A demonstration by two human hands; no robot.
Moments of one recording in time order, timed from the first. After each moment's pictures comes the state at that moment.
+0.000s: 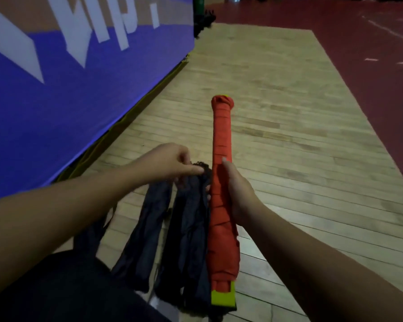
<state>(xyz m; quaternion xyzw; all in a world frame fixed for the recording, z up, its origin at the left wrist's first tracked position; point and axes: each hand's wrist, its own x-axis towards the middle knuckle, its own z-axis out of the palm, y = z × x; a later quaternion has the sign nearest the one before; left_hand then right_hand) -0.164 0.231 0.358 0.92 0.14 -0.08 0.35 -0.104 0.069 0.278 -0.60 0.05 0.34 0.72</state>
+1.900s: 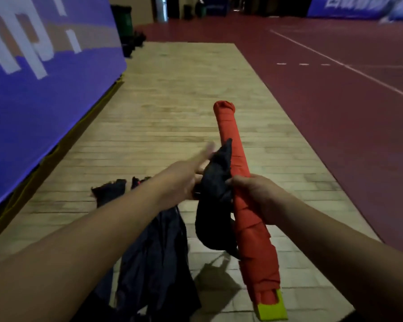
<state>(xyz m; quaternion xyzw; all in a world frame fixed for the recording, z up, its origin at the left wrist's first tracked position) -0.126 0.060 0.369 0.69 0.06 -0.22 0.69 -0.107 -0.127 0.343 -0.62 0.07 0.30 0.72</state>
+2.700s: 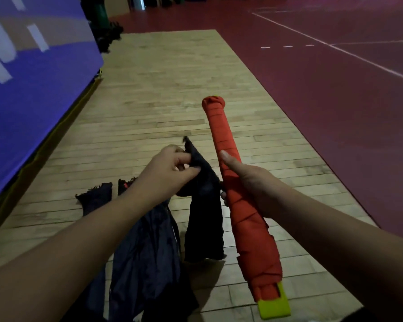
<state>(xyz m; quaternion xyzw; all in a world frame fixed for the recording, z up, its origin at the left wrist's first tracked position) -0.113 0.050 0.366 0.90 -0.10 0.02 0.43 -0.098 -0.150 0.355 -0.62 0.09 0.27 0.73</state>
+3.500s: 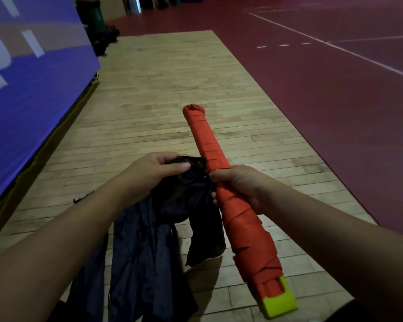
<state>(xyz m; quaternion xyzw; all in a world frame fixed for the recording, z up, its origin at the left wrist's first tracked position) -0.106 0.063 0.375 0.73 0.00 -0.18 0.66 -0.094 -0.145 0.360 -0.58 0.08 0.36 0.73</state>
